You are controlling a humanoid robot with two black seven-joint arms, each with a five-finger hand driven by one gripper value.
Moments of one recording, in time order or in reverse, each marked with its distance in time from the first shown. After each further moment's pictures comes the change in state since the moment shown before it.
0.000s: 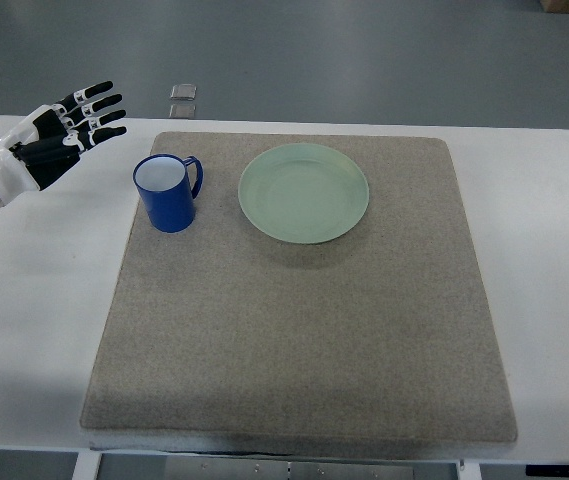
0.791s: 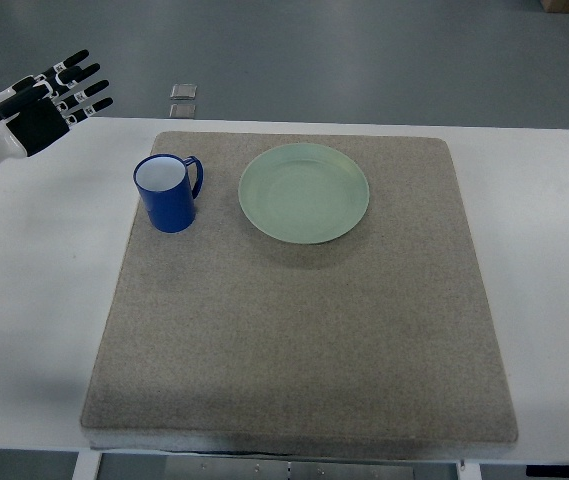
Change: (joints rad) left arm -0.151 -0.046 0.008 0.222 -0.413 -0.008 0.279; right arm 0.000 0.000 0.000 0.000 0.000 0.000 0.000
